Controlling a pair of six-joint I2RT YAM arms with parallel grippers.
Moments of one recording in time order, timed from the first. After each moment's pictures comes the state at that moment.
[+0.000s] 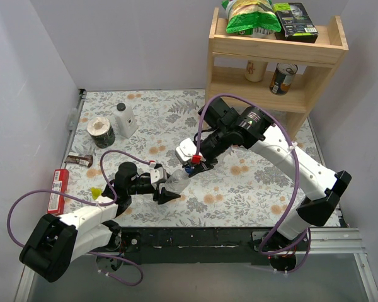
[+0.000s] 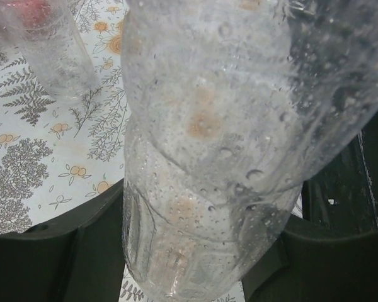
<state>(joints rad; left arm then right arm) -0.50 1.02 0.22 0.52 0.91 0.22 0.93 1.57 1.85 -1.28 -0.81 -1.14</state>
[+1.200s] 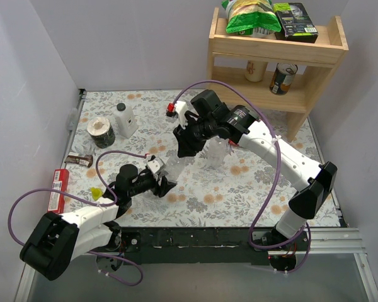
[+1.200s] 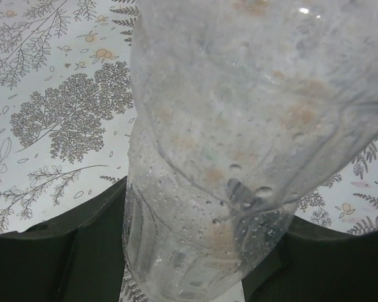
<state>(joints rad) -0.51 1.04 0.19 0.54 0.48 0.07 0.88 1.66 1.79 -0.94 -0.42 -0.11</state>
